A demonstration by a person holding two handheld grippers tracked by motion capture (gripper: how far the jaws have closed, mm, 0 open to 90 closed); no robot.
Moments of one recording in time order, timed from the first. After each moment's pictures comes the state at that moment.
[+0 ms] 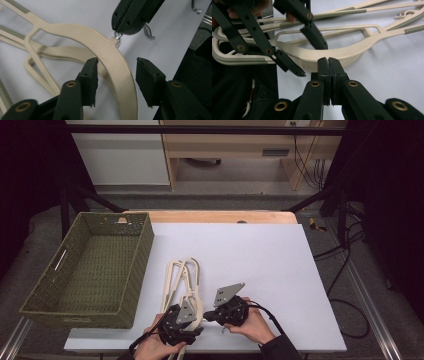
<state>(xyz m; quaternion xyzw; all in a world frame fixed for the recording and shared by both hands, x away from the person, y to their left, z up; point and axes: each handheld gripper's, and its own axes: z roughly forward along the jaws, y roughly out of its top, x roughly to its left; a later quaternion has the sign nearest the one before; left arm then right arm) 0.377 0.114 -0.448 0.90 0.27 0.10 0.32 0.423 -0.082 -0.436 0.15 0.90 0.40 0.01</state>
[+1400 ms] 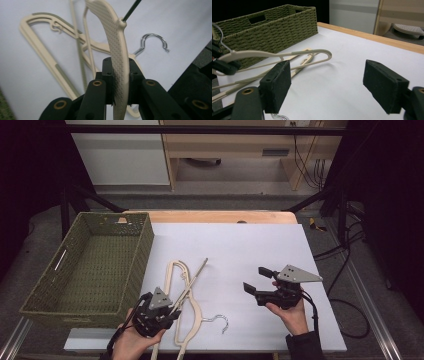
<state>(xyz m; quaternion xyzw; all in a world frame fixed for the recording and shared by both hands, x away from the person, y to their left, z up) 0.377 0.165 -0.386 0.86 0.37 0.14 0.33 0.429 -0.201 -0.392 0.33 0.74 0.56 0.18</state>
